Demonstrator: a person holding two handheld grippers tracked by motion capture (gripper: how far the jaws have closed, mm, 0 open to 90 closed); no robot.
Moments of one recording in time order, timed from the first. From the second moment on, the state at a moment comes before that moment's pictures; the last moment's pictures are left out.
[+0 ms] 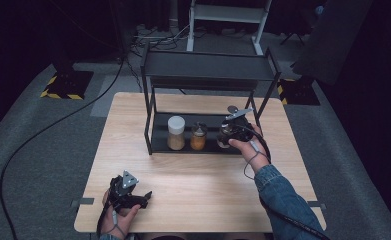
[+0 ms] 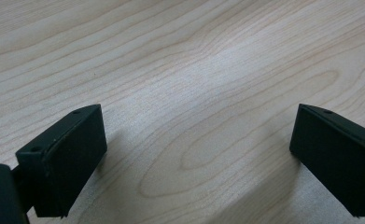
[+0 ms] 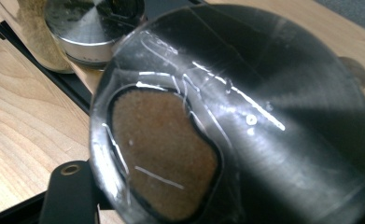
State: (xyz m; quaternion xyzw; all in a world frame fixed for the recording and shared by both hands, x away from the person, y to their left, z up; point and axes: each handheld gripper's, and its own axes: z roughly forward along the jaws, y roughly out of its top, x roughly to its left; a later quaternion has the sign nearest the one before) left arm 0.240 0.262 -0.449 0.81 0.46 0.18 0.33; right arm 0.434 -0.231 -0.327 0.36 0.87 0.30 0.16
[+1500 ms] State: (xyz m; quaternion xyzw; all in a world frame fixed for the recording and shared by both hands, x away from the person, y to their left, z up) left arm 0.240 0.262 -0.449 0.81 0.46 0.18 0.33; right arm 0.449 -0.223 -0.353 0.40 0.85 0.30 0.15
